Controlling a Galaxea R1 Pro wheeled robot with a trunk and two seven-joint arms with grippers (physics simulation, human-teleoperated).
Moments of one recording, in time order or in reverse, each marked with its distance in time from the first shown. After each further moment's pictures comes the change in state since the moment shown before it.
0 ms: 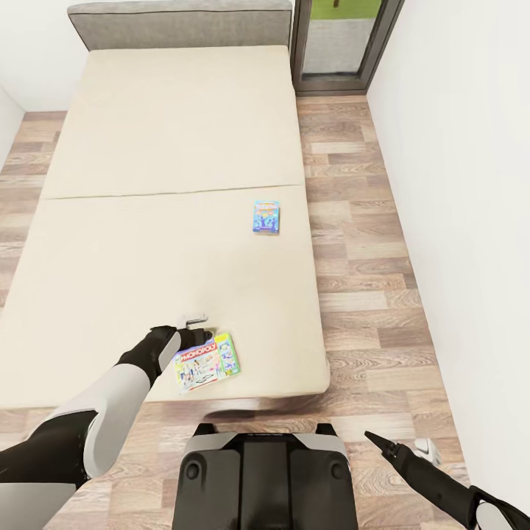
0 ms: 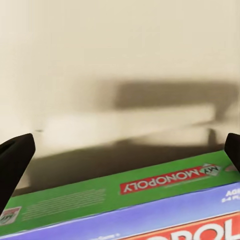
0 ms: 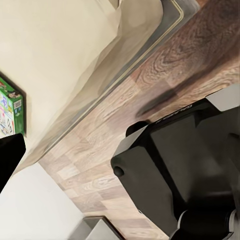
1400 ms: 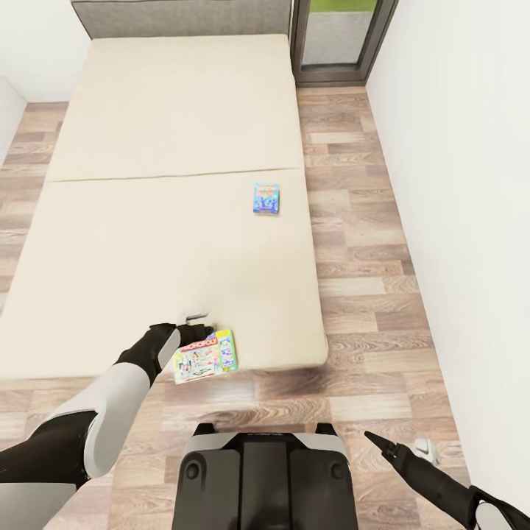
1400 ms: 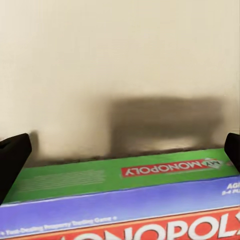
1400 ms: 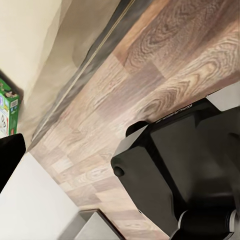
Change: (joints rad) left arm 0.000 -0.001 0.001 -0.025 0.023 -0.014 -0.017; right arm 0.000 0.001 0.000 0.000 0.000 0.000 0.001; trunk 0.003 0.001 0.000
